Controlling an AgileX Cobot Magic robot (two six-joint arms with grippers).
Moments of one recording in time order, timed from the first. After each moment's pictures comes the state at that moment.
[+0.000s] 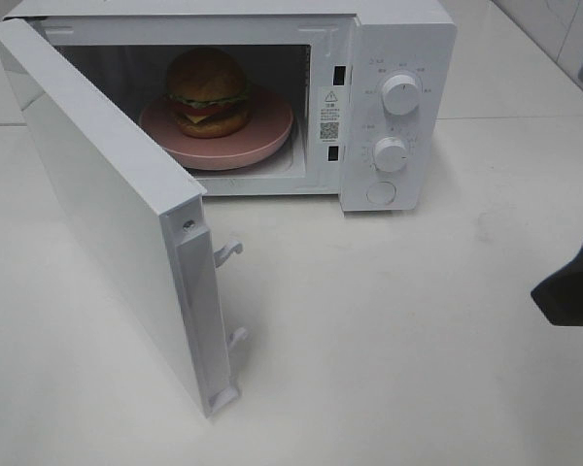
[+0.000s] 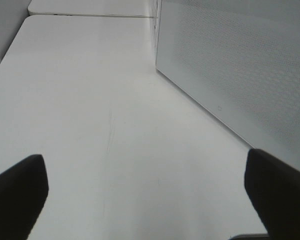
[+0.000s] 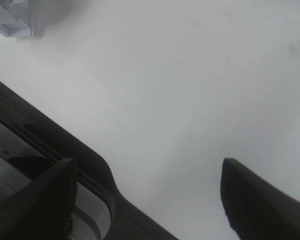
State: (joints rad) left arm -0.02 -0.01 -0.52 -0.04 1.08 -0.01; right arm 0.58 0.91 -0.80 -0.02 0.99 -0.01
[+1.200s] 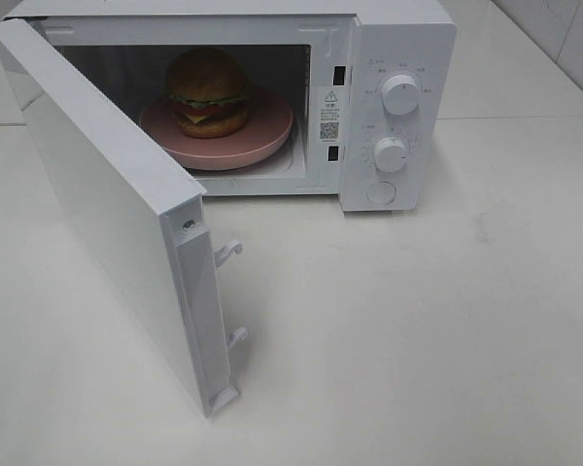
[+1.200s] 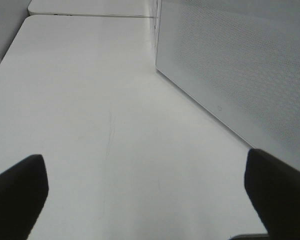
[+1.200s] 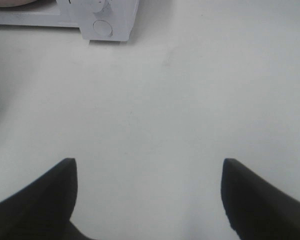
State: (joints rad) left arm -0.02 -0.01 -0.52 -0.04 1.08 -0.01; right arm 0.05 0.12 -0.50 0.07 1.00 0.00
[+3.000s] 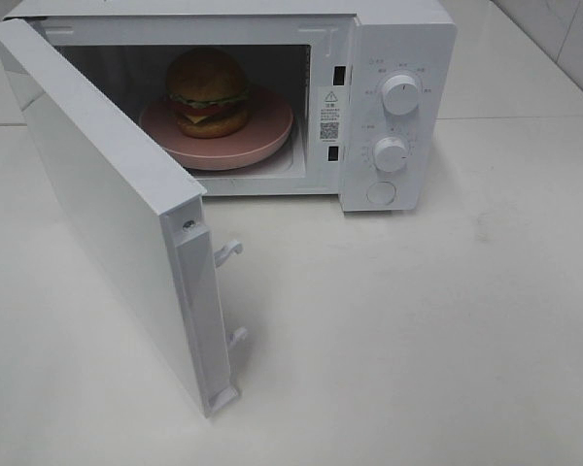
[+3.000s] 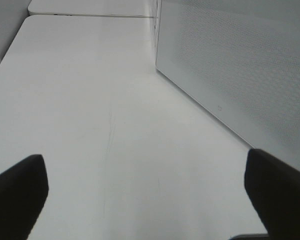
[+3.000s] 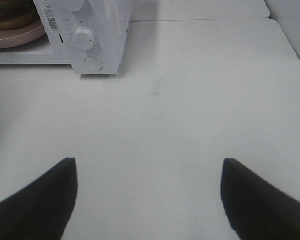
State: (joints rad) left arm -0.02 -0.01 -0.52 -0.04 1.08 -0.01; right arm -0.01 -0.01 -0.50 0.08 1.00 0.00
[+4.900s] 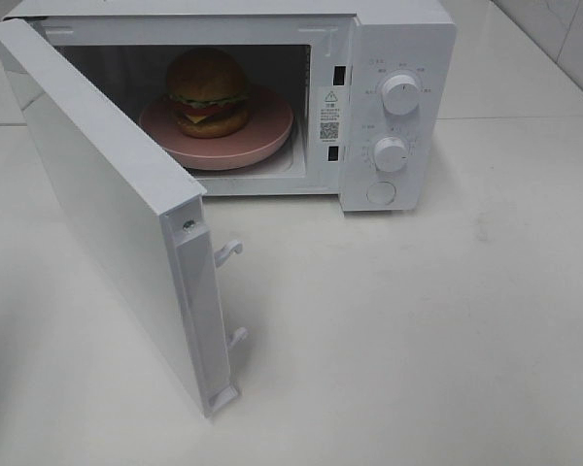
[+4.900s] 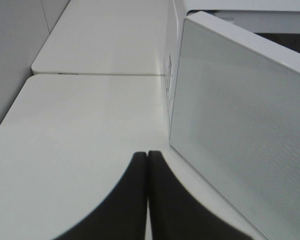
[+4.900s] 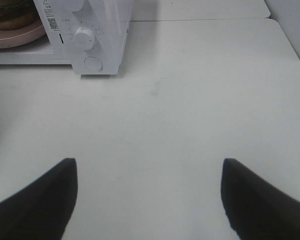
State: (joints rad) left arm -0.02 0.57 -0.39 -0.01 0.24 -0.01; right arm -0.01 -0.01 -0.50 0.08 1.00 0.00
